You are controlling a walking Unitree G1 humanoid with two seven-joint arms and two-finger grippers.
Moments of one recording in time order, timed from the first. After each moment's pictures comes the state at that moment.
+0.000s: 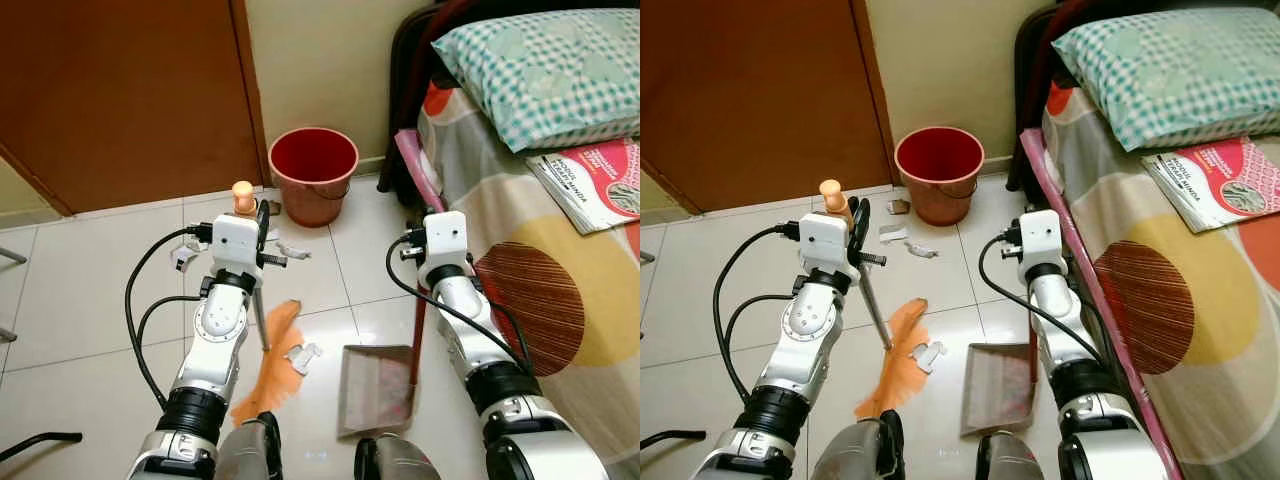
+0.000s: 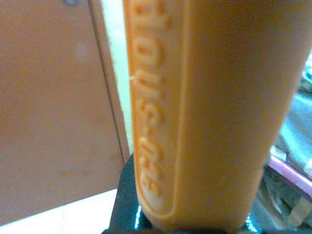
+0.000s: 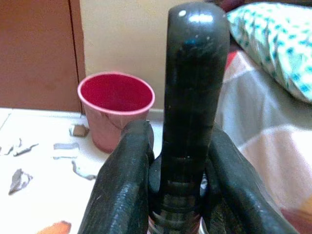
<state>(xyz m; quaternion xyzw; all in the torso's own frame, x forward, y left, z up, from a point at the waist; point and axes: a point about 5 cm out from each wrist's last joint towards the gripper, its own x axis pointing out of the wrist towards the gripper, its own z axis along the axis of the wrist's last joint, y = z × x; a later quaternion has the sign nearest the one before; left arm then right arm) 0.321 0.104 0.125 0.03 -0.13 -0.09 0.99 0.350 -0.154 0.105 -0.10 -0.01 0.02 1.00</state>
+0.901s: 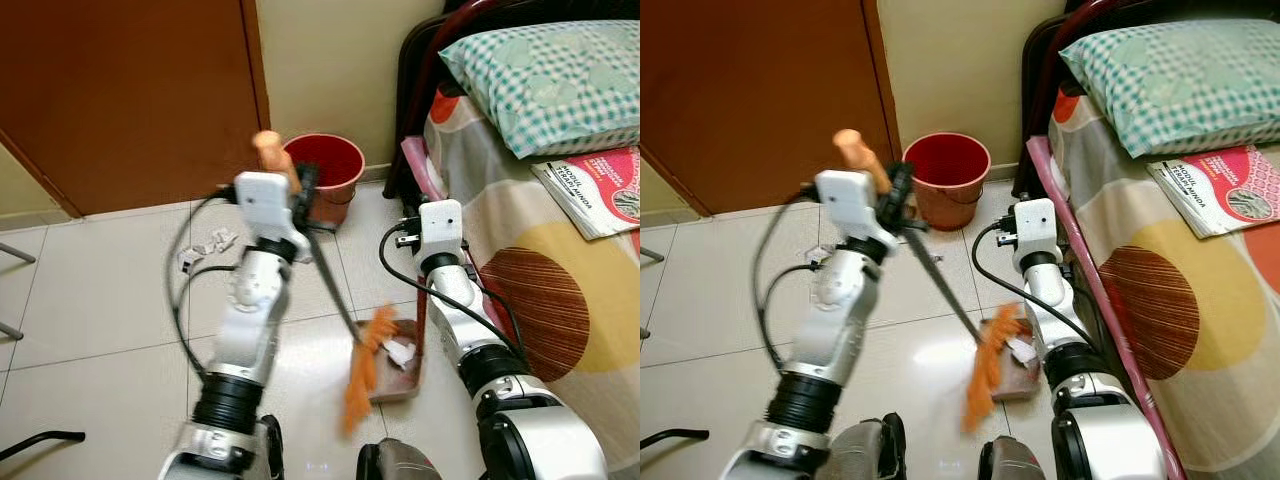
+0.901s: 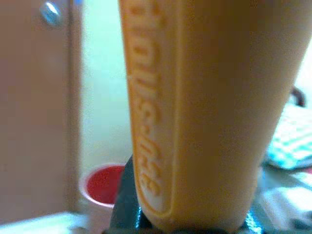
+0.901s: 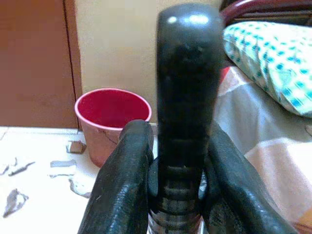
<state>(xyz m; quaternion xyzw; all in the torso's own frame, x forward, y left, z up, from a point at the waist) 0.326 0.091 0.191 -0.07 -0.17 -0.12 0.98 0.360 -0.153 0.110 -0.08 -0.03 0.00 1.00</state>
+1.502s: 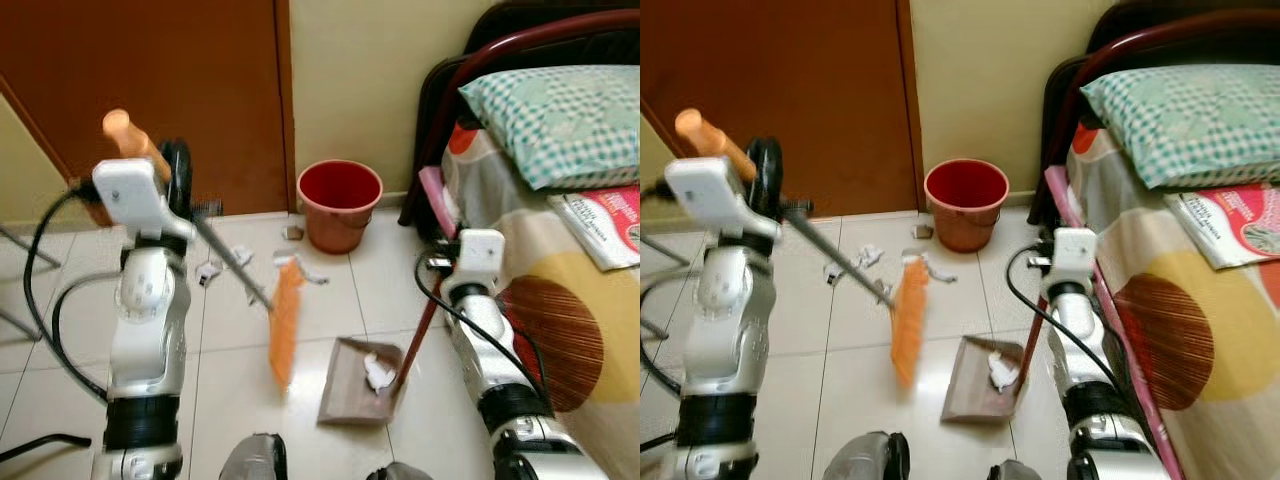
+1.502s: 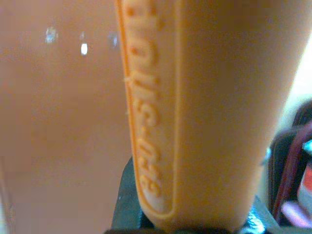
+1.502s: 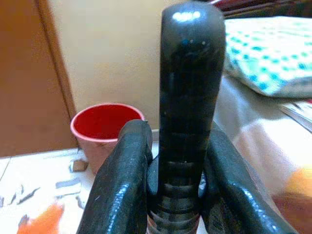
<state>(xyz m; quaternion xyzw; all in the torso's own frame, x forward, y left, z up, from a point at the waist) 0.297 0.176 0.170 -0.02 -0.16 0.02 0.99 0.320 -0.197 0.081 0.00 0.00 -0.06 1.00</state>
